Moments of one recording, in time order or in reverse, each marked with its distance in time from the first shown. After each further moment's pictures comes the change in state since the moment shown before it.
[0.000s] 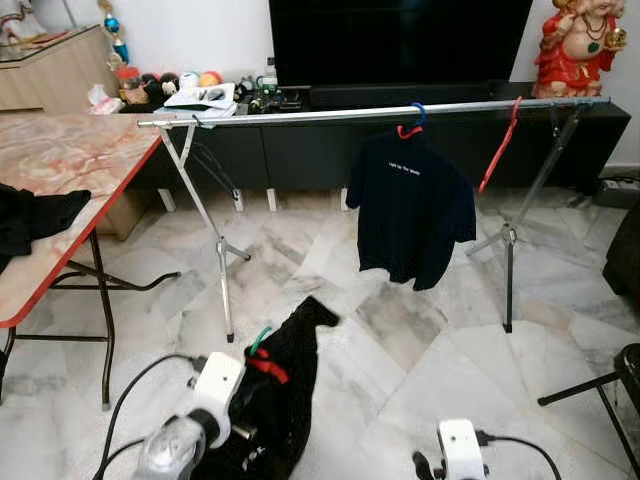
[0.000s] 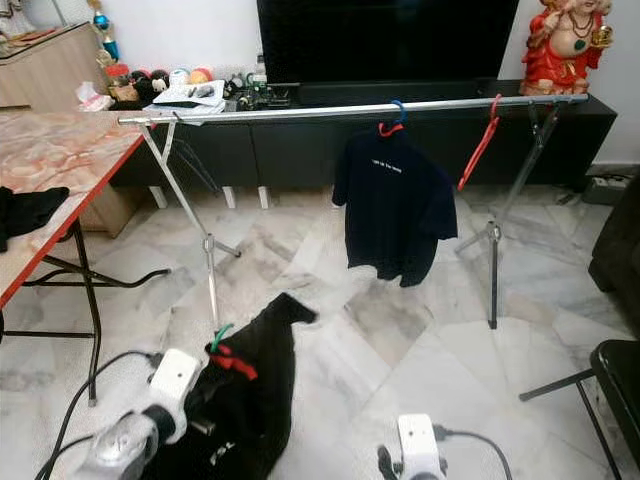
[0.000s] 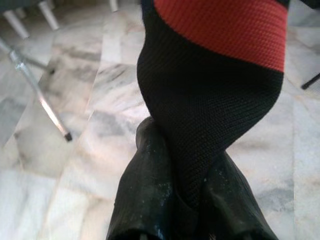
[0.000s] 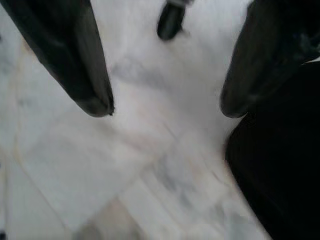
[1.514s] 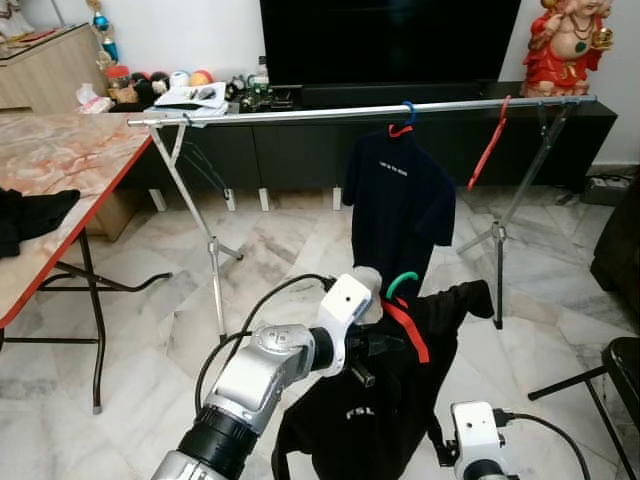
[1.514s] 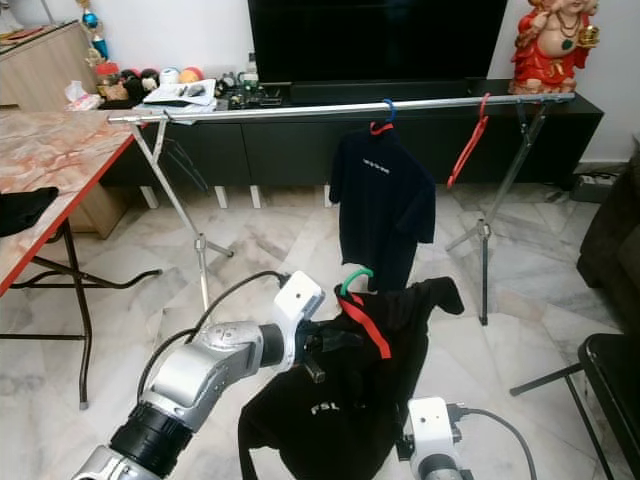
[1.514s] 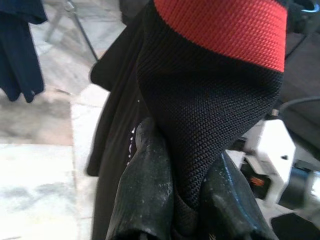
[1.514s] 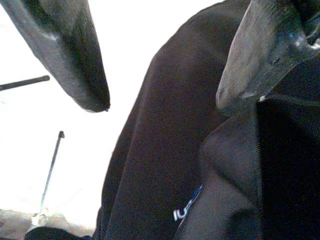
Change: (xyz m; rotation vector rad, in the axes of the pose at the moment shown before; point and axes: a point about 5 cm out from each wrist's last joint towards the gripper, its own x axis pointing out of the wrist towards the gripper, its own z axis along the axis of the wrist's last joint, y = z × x) left arm 0.051 -0.099 0.138 -0.089 -0.032 -0.636; right arm -0.012 -0.018 0.024 -0.081 -0.331 -0.154
